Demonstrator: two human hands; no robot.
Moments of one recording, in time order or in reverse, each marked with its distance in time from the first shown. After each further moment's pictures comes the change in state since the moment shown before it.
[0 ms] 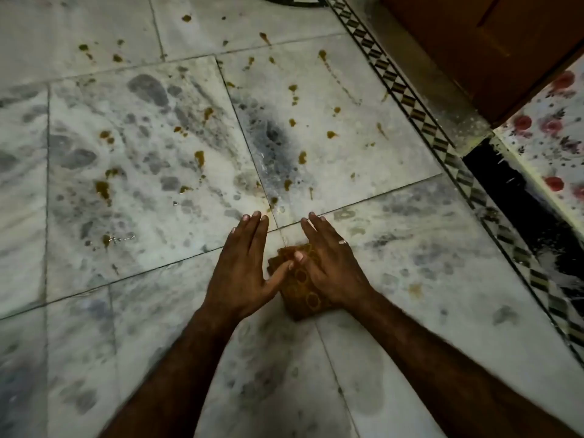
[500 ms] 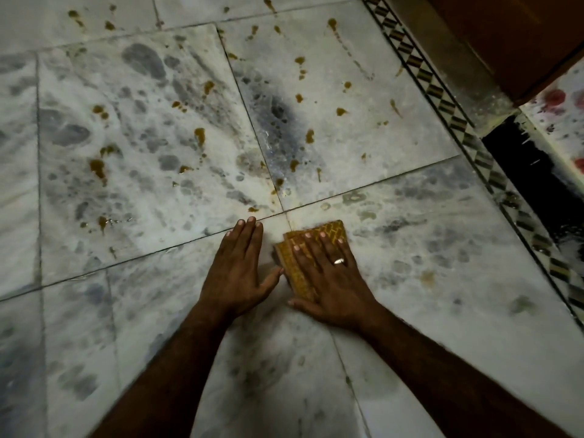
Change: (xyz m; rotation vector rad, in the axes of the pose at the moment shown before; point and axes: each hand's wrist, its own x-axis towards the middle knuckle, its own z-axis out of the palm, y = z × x) left_hand -0.023 -0.048 0.041 0.171 -0.104 -0.001; right_hand -0.032 0.036 0.055 -0.546 -0.121 -0.218
